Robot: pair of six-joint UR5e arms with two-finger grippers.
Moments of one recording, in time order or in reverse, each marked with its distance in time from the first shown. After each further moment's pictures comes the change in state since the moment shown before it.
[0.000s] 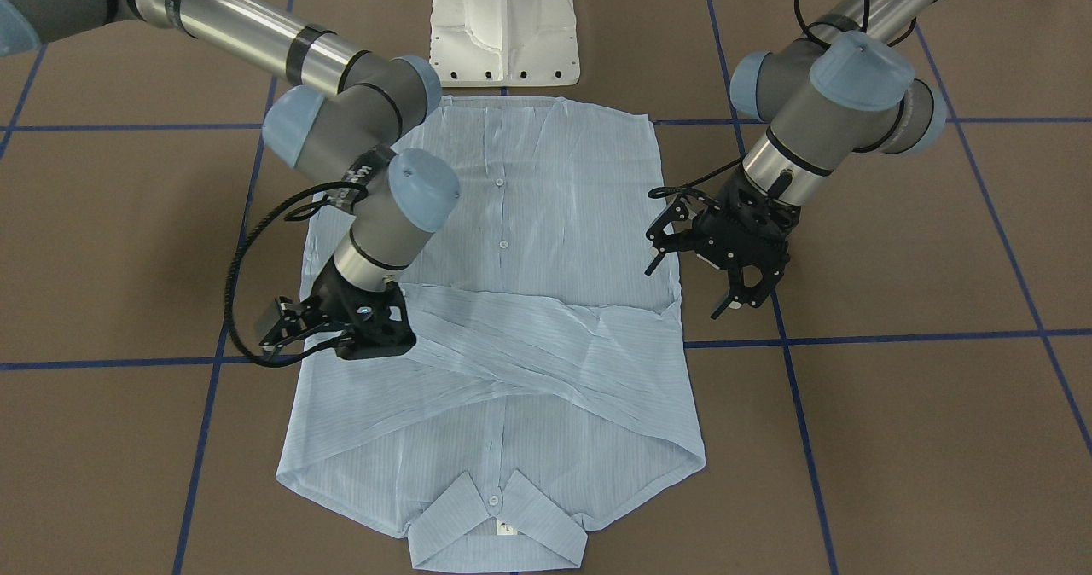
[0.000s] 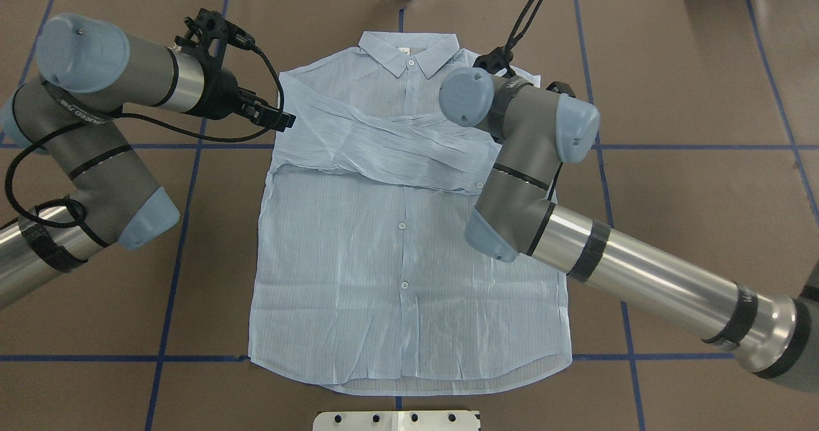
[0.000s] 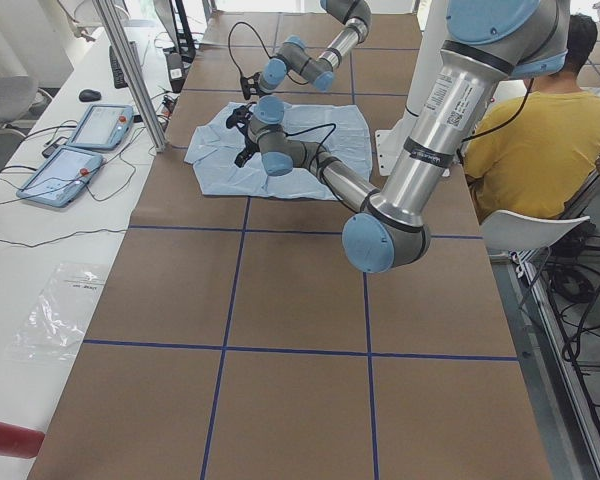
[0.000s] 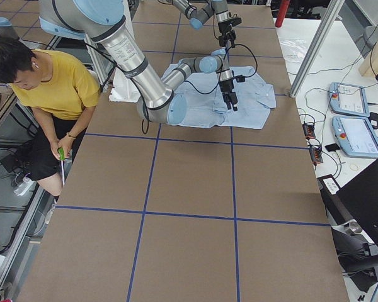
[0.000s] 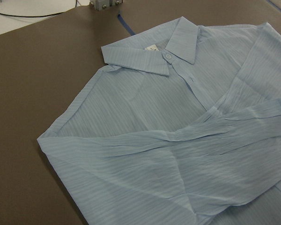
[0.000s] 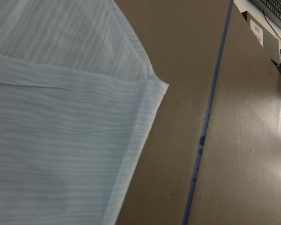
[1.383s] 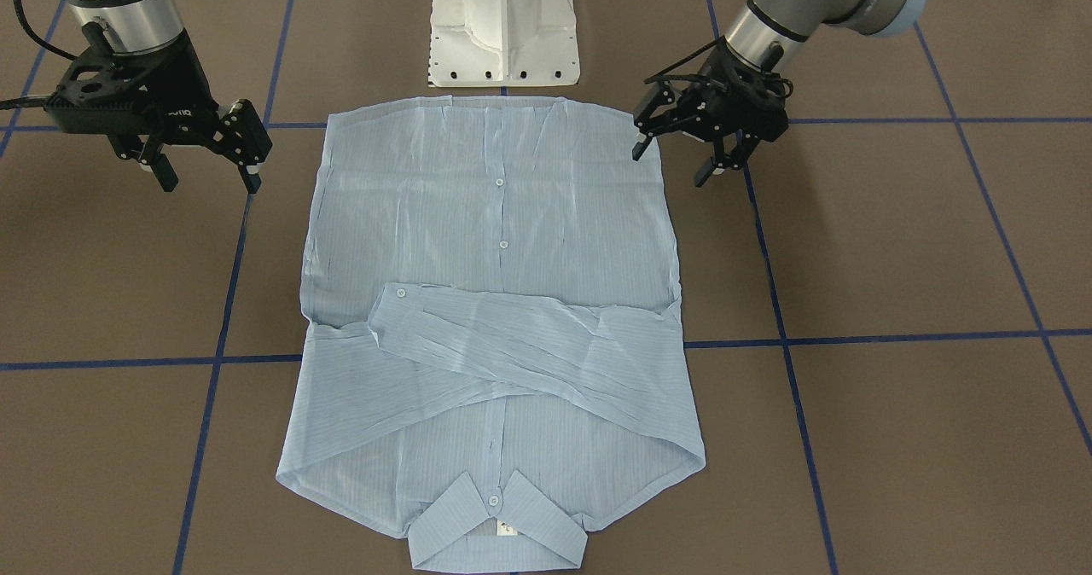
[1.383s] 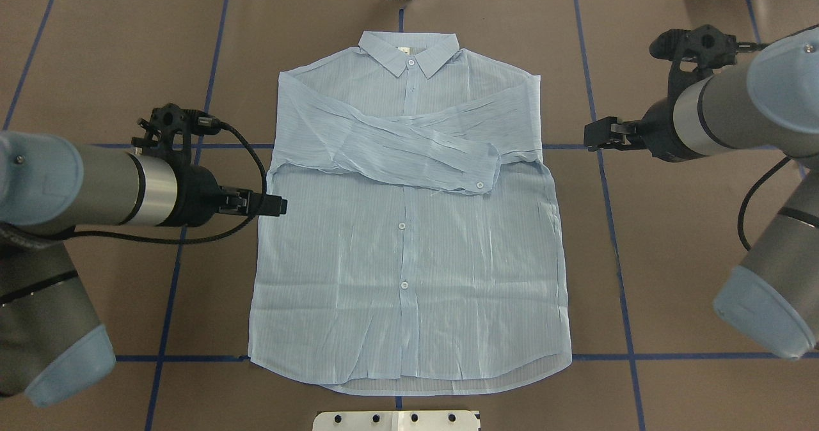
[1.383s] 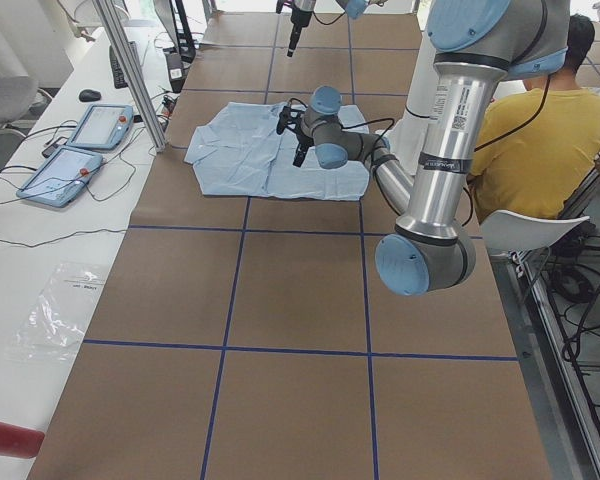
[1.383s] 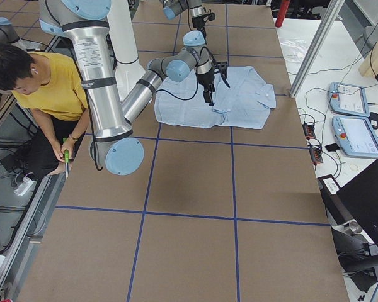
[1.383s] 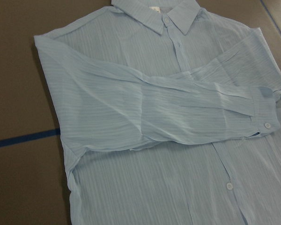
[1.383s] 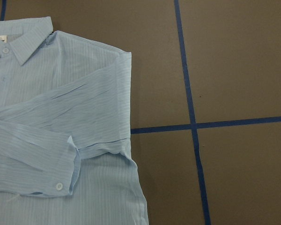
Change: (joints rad) left arm 0.257 0.250 -0.455 0.228 0.168 -0.514; right arm 0.113 -0.567 0.816 0.297 0.463 0.546
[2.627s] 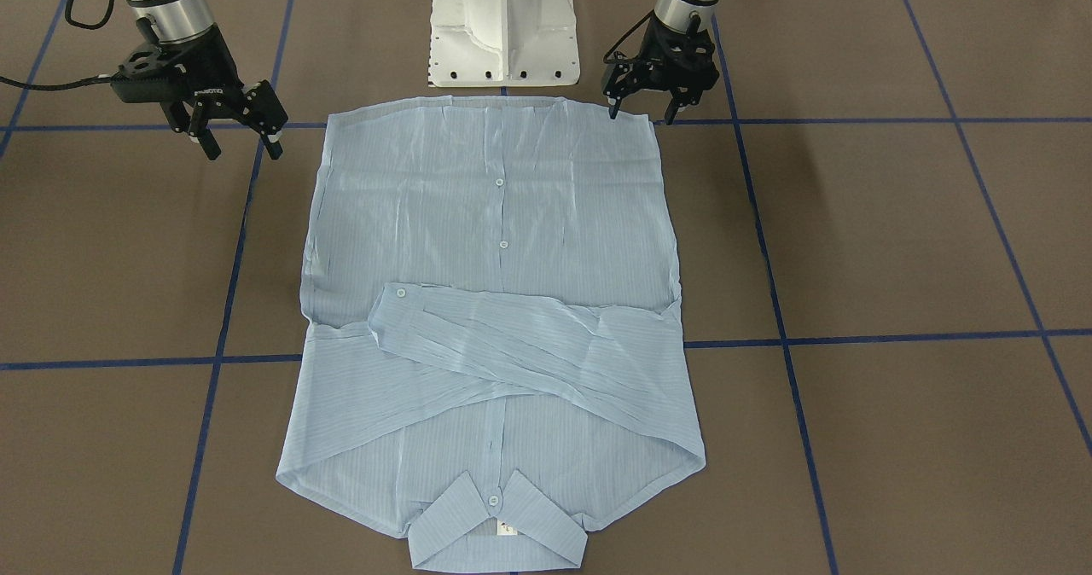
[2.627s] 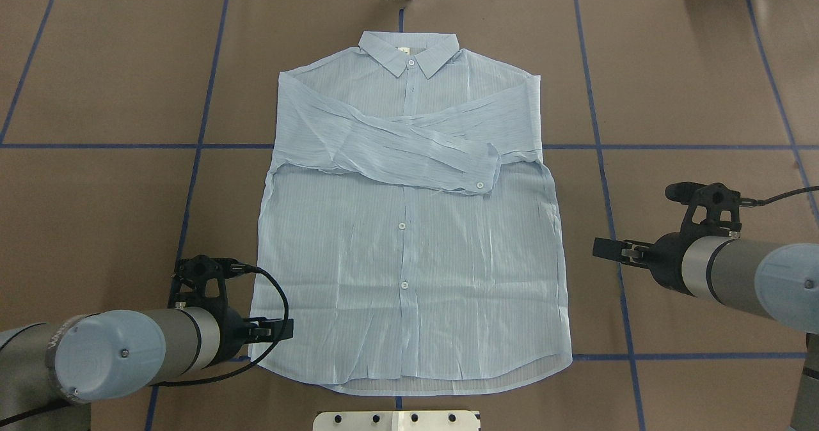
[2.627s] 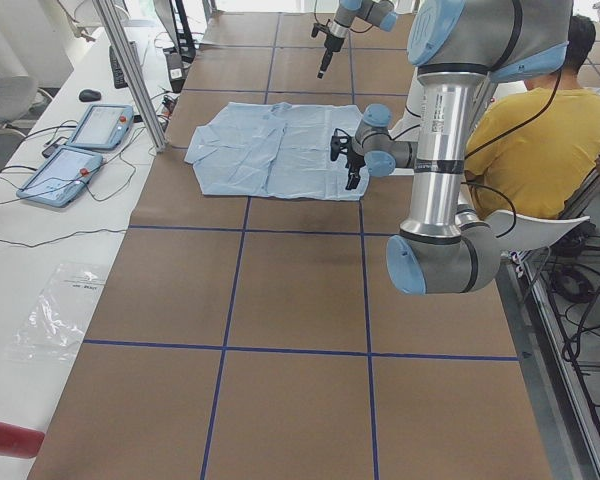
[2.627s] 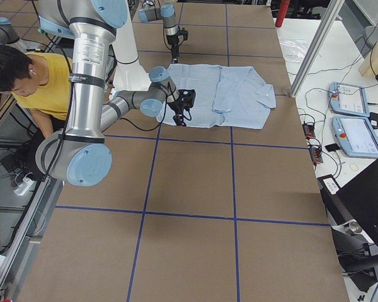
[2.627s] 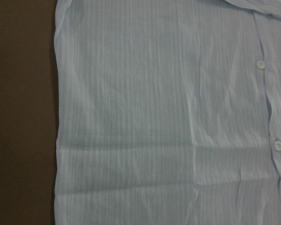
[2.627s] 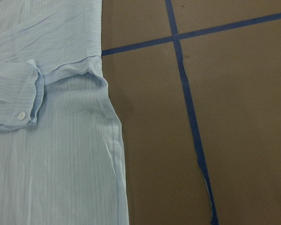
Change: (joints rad) left arm 0.352 0.114 -0.037 0.146 0.272 -0.295; right arm -0.343 -0.359 -0.003 0.455 -0.287 0.294
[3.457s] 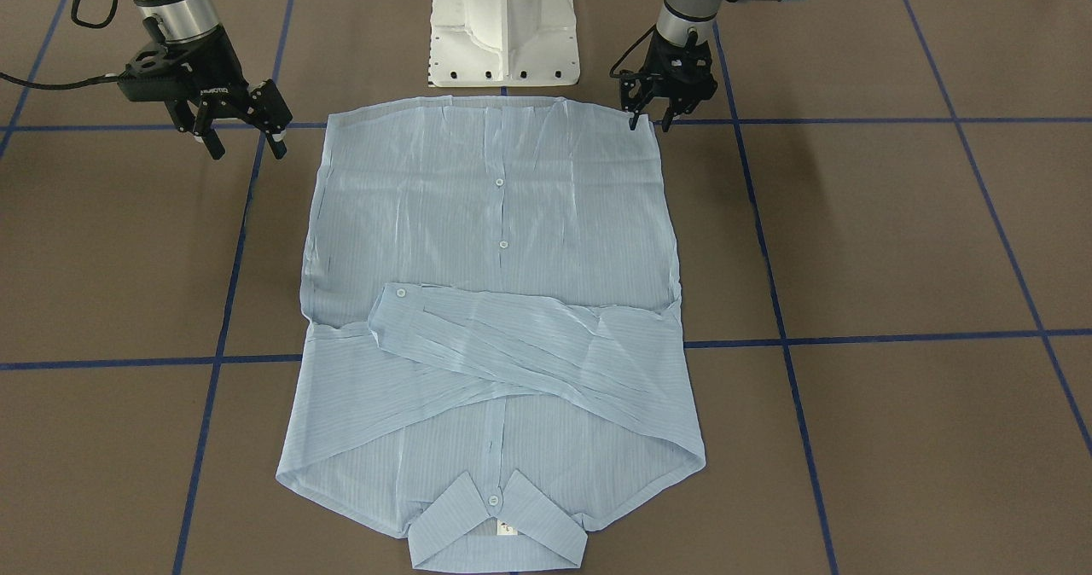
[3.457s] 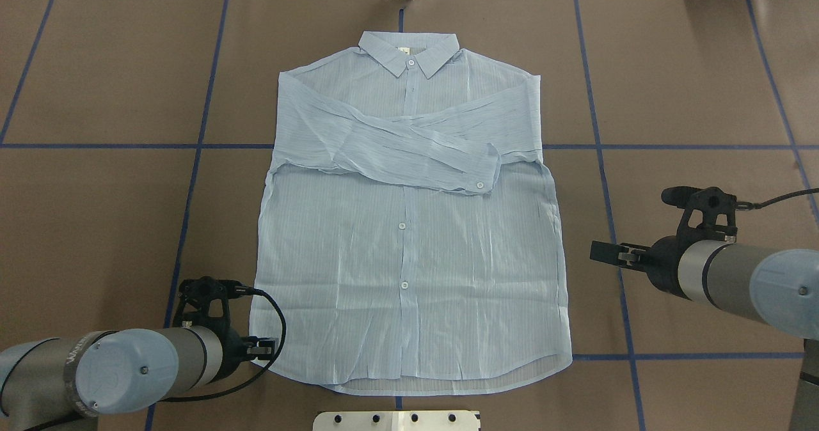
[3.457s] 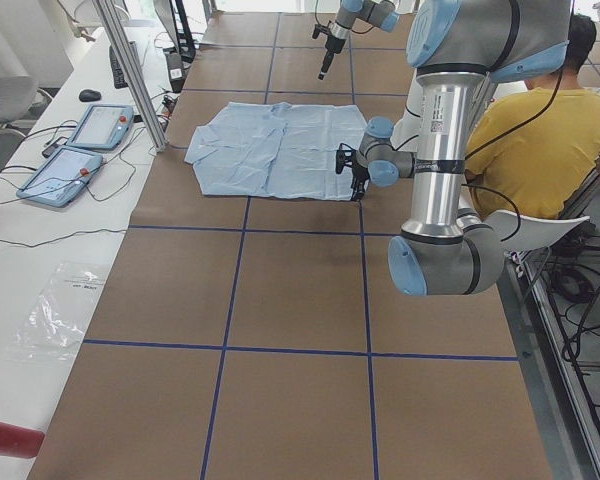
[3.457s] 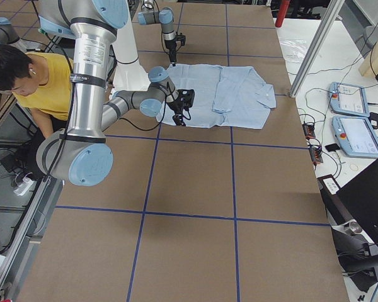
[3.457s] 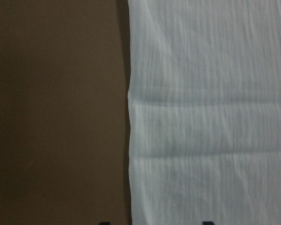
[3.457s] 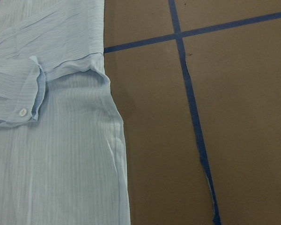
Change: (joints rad) left arm 0.046 0.012 0.049 0.001 0.003 0.001; right arm -0.016 0.001 -0.001 0.000 -0.018 0.001
